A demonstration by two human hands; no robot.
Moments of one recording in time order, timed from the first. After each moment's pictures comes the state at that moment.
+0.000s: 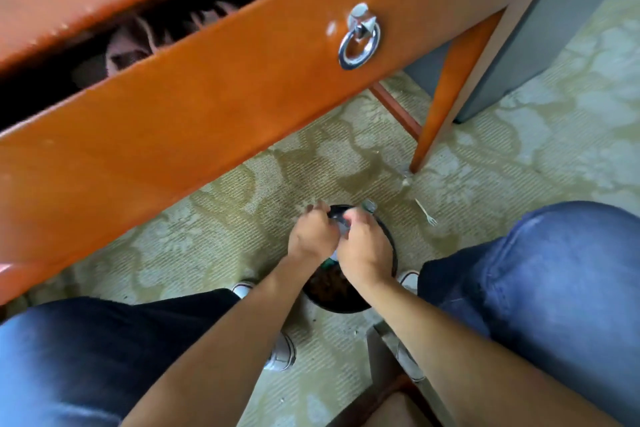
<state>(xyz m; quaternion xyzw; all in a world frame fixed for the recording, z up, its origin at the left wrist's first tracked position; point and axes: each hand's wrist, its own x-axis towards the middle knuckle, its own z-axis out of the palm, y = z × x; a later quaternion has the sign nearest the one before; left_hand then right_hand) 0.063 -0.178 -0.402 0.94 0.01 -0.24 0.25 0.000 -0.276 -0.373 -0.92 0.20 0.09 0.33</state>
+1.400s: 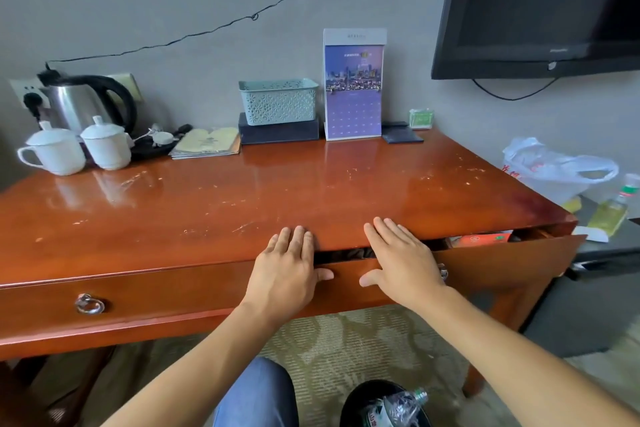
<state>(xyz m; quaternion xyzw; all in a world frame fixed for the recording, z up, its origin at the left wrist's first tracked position) 0.012 -0.018 -0.064 0.97 -0.07 0.19 -0.11 0.064 -0.241 -0.045 -0.96 -0.25 -0.09 0.02</state>
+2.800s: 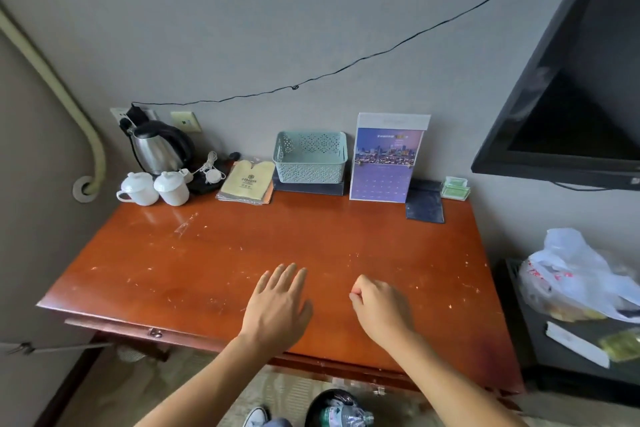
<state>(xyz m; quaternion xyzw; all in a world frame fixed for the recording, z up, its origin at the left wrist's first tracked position) 0.069 -0.068 0.201 0.99 0.12 -0.01 0.09 0.180 -0.256 0.211 -0.94 -0.29 0.09 0.14</state>
